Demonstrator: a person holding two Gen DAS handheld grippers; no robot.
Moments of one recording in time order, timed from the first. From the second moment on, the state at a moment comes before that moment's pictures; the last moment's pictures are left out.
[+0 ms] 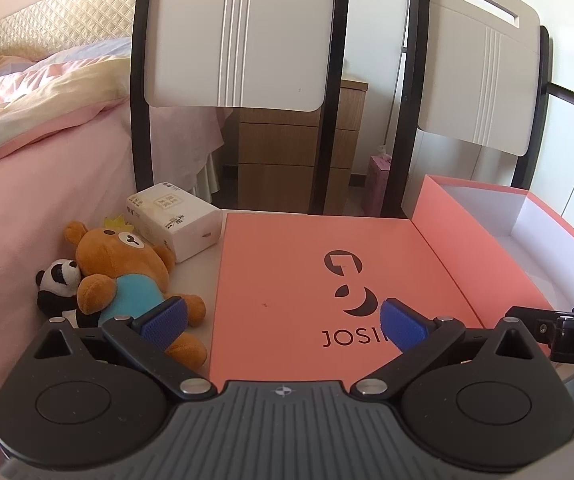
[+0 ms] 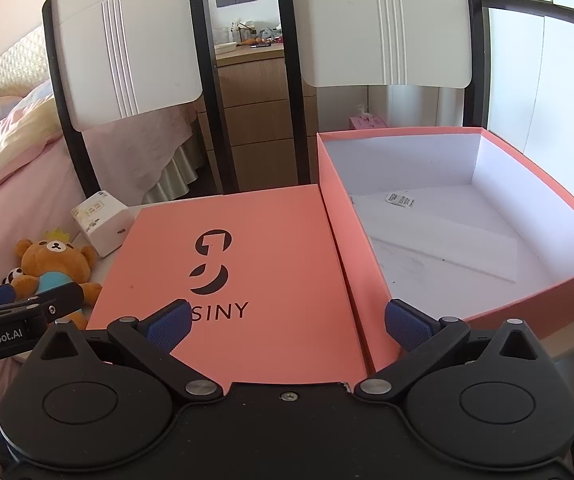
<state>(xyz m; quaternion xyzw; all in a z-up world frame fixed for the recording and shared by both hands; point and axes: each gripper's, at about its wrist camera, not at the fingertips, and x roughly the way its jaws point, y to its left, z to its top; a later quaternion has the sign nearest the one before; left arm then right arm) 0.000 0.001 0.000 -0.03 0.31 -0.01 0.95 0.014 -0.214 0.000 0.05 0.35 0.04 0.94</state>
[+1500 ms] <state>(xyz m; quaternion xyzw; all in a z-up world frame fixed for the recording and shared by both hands) 0.001 0.000 -0.006 -0.02 0.30 0.00 0.95 0.013 -0.213 0.000 0.06 0.34 0.04 0.94</state>
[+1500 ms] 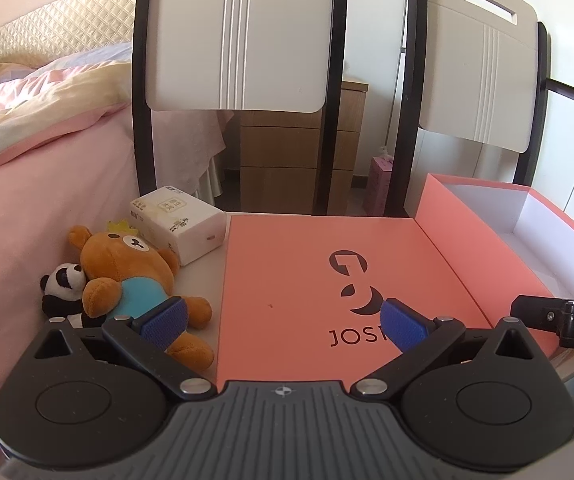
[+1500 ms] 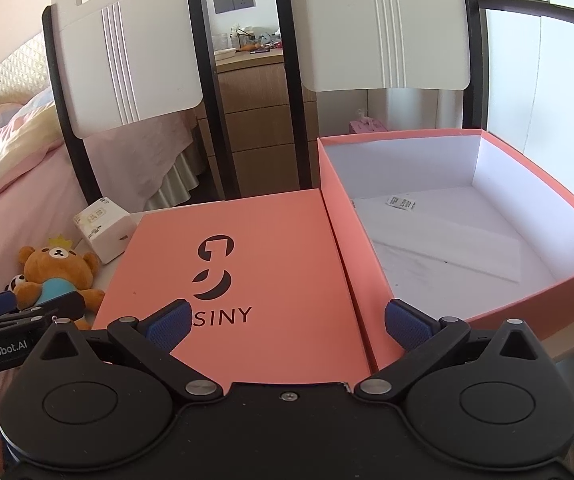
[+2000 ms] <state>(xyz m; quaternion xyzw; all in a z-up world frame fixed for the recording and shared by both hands) 0.002 0.005 -0.007 -0.02 0.30 0.00 0.95 0.013 -0.213 -0.001 0.05 0.34 0.04 0.94</state>
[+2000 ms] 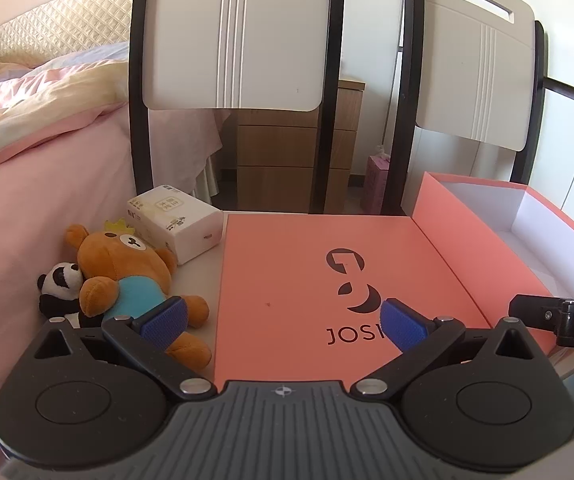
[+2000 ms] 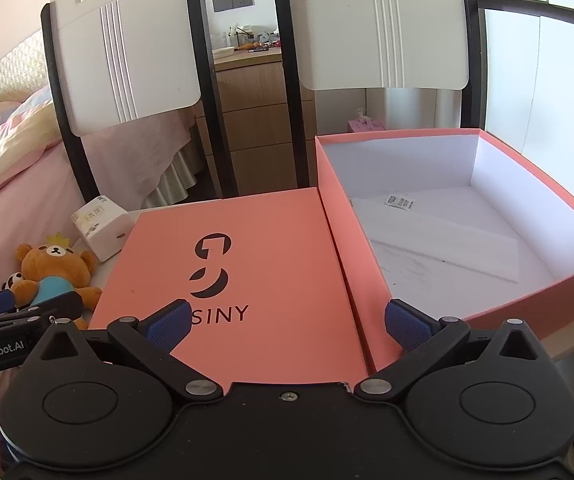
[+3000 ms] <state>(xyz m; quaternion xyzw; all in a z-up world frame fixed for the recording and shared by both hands) 0.049 0.140 -0.037 -0.15 0.39 0.04 0.91 -0.008 -0.222 -0.005 0.05 0.32 0.07 0.94</state>
